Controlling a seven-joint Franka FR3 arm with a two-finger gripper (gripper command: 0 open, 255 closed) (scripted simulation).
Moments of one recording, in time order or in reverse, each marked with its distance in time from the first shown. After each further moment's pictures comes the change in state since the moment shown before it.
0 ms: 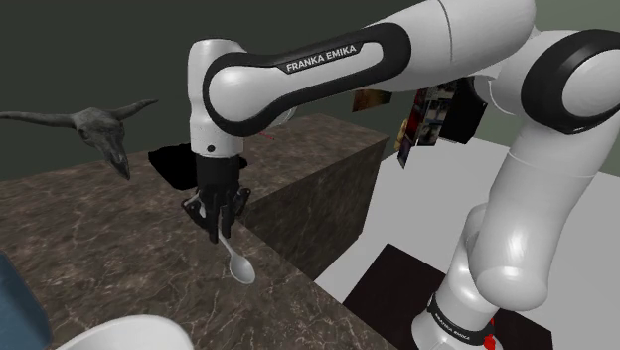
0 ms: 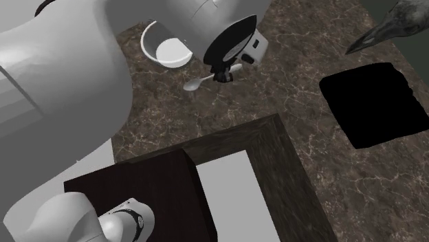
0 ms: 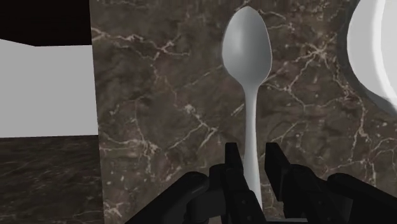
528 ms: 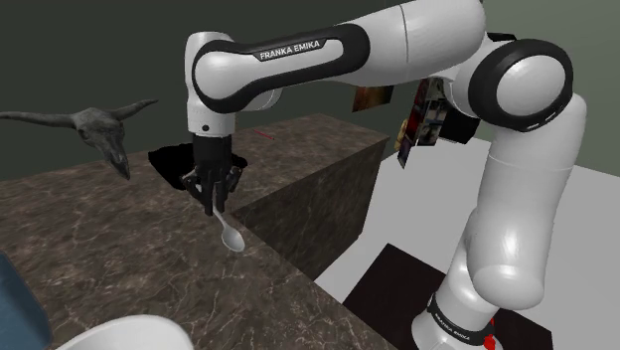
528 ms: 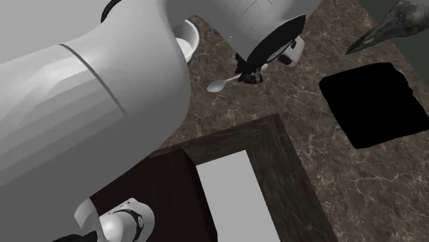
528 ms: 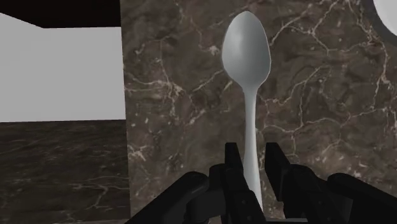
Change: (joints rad) arm -0.046 0.143 -0.047 0.200 -0.053 -0.080 -0.066
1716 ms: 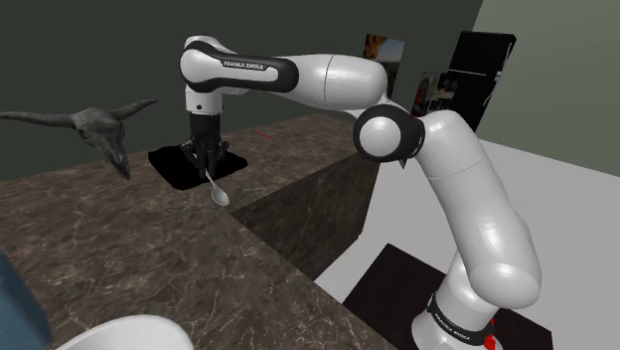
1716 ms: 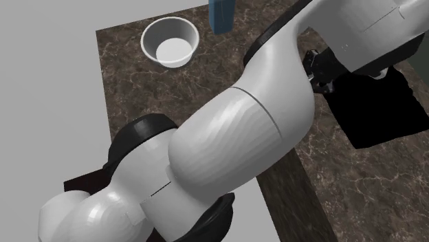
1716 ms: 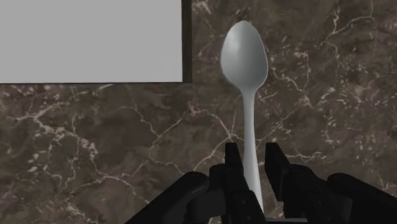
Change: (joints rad) arm -0.047 0.565 -0.089 0.839 -0.115 -0.312 -0.137
